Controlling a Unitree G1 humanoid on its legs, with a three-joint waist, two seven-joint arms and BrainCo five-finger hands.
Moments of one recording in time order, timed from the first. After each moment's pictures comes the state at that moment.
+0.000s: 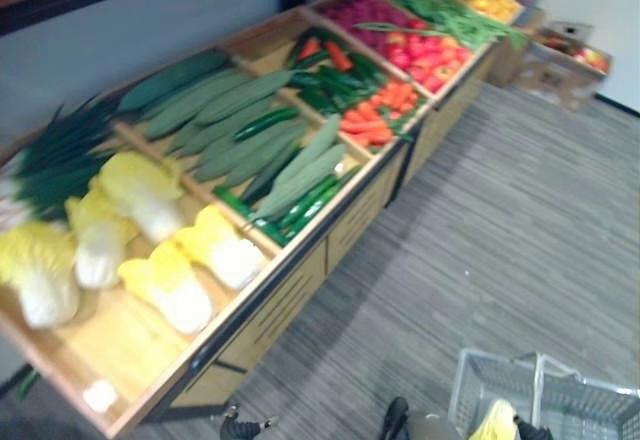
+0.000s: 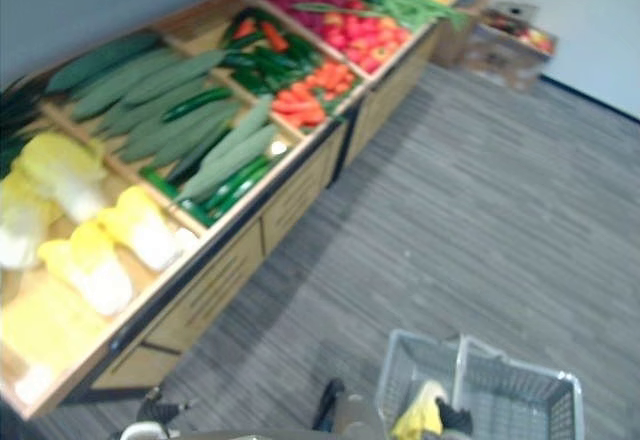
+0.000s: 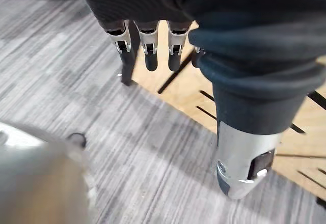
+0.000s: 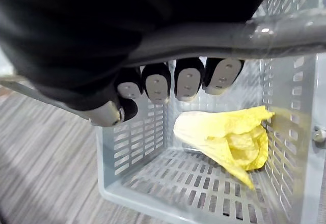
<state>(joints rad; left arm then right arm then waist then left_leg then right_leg) 0.07 0.10 0.27 1.05 0.29 -0.10 0.19 0.12 -0.12 -0.47 1.06 -0.16 -0.10 -0.19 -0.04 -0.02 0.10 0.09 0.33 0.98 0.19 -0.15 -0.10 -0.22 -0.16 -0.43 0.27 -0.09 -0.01</state>
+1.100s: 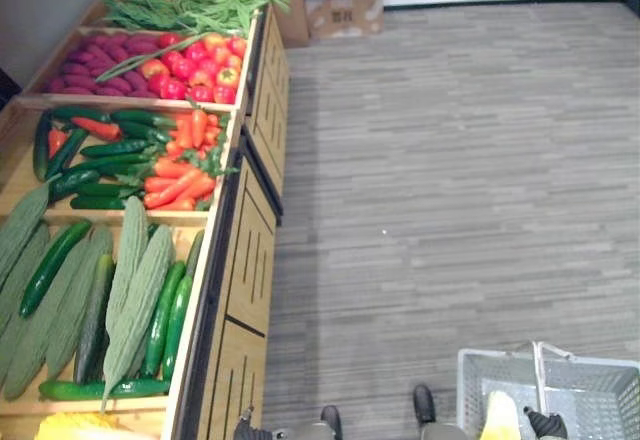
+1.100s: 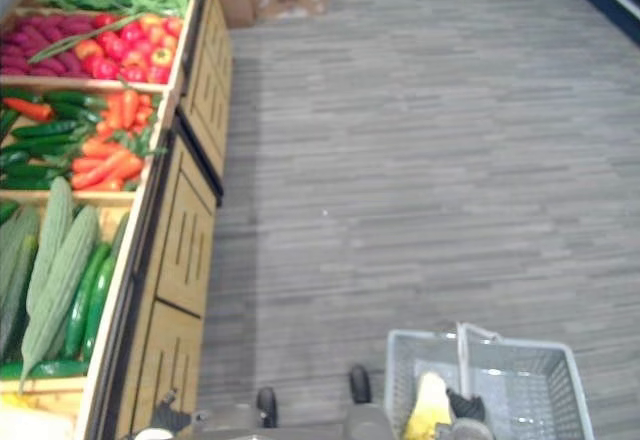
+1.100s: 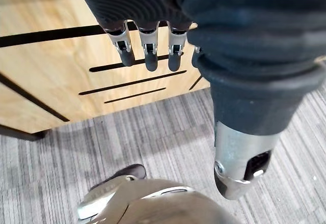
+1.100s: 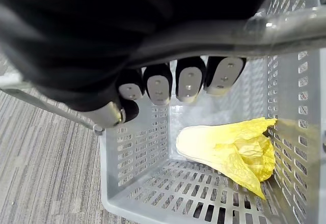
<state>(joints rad) 0.11 0.12 0.13 1.08 0.34 -0.13 0.23 0.06 -0.22 -0.35 1.11 -0.16 -0.13 -0.21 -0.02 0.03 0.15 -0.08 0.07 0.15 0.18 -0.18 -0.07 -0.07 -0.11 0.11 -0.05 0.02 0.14</state>
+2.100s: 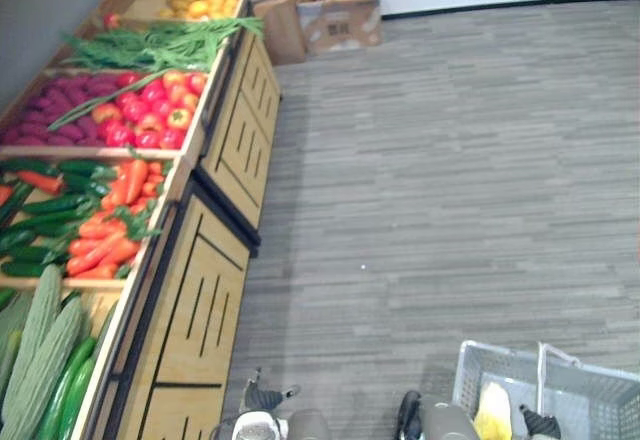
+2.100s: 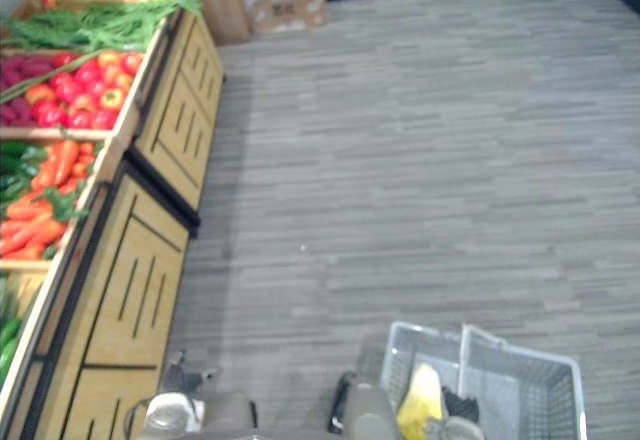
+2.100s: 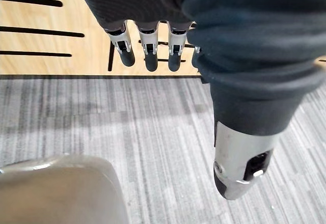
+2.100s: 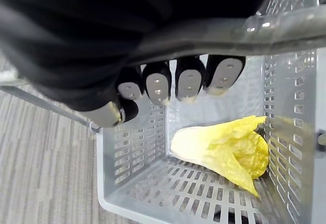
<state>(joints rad) 0.05 0.04 0.24 1.00 0.33 -0.12 0.28 0.04 -0.15 -0.42 1.07 -0.12 -0.12 -0.23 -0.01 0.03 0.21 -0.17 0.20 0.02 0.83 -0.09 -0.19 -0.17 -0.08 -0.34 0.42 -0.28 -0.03</state>
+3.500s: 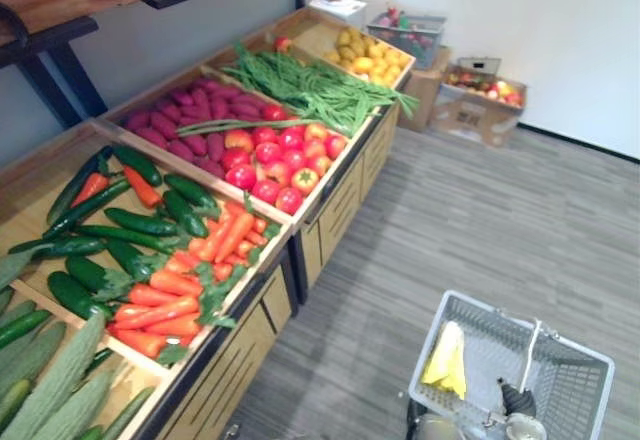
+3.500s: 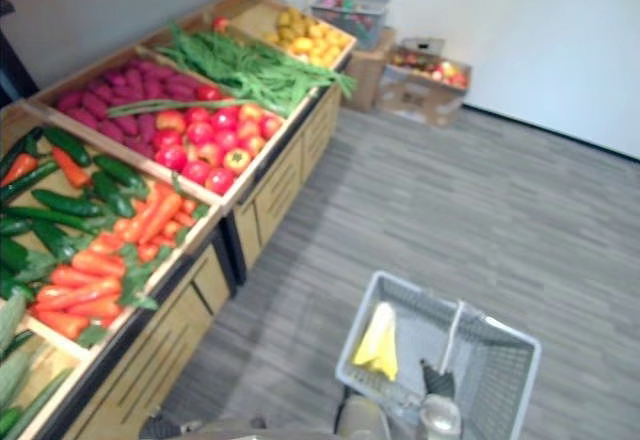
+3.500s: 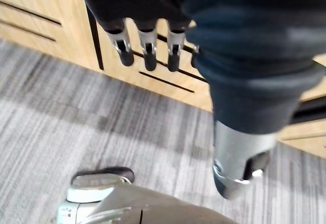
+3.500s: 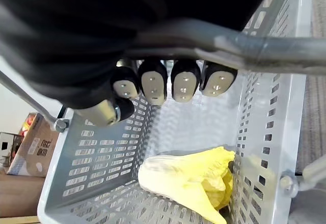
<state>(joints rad) 0.14 0.08 0.28 1.06 0.36 -0.08 0.23 0.03 -0.04 -0.43 0.99 -0.12 -0.16 -0.20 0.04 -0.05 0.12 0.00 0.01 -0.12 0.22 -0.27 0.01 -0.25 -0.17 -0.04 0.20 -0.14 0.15</state>
